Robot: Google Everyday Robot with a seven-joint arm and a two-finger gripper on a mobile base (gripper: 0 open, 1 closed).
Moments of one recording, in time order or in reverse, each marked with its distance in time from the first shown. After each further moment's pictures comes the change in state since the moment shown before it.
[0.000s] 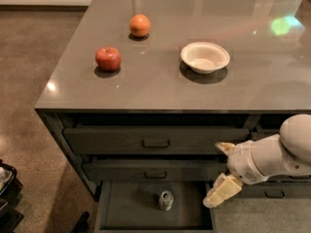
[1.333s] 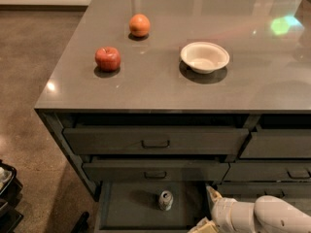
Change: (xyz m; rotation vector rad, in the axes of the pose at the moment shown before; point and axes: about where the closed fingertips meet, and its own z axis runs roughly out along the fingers) arm 0.136 0.018 0.175 0.105 -0.175 0.143
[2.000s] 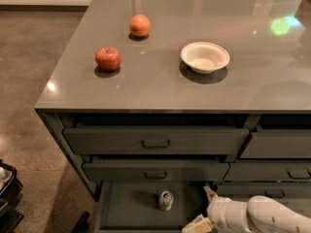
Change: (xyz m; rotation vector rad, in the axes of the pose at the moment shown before) arm 0.013 -0.014 0.030 0.002 -0.027 0.044
